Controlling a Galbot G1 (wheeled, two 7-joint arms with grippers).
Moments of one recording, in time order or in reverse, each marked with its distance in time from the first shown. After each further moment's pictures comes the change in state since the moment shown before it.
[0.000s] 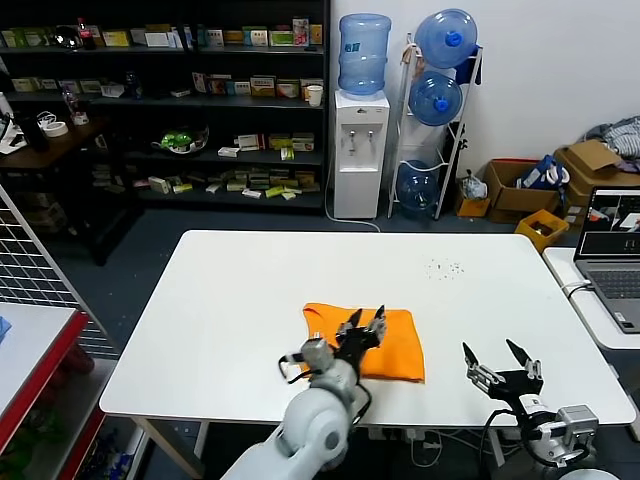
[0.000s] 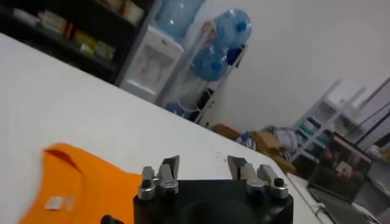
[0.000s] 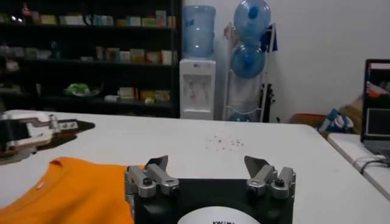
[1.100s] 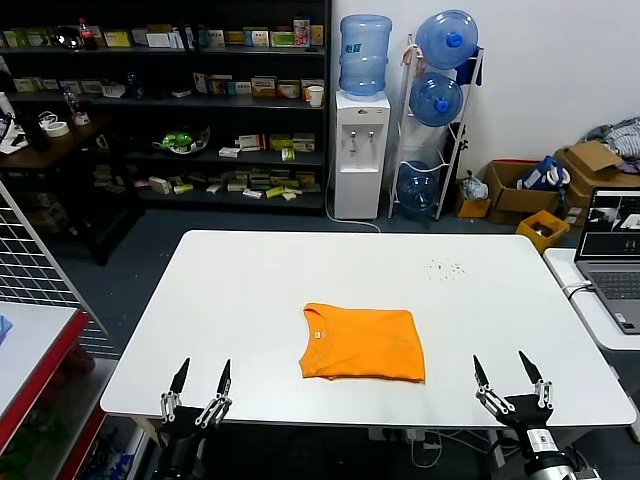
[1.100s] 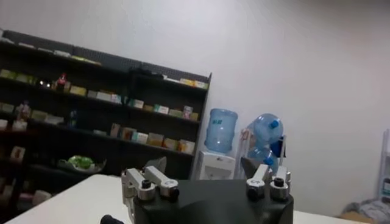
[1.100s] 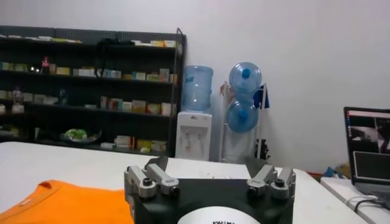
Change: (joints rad) left arm 0.713 0.007 -0.701 -0.122 0.386 -0.639 0.638; right arm -0.033 0.243 0.071 -0.201 -0.204 0.499 -0.221
